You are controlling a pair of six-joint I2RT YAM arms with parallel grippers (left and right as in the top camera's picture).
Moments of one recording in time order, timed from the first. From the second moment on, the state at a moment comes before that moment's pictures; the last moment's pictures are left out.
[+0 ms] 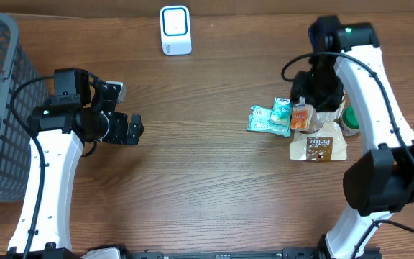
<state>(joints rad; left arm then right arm) 0.08 1.43 1.22 -1.02 0.25 0.19 0.12 1.94 1.94 -1.57 -0.05 0.36</state>
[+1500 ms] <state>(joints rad) 0.08 1.43 1.22 -1.02 0.25 0.19 0.09 0.29 0.31 0.12 0.06 0.23</state>
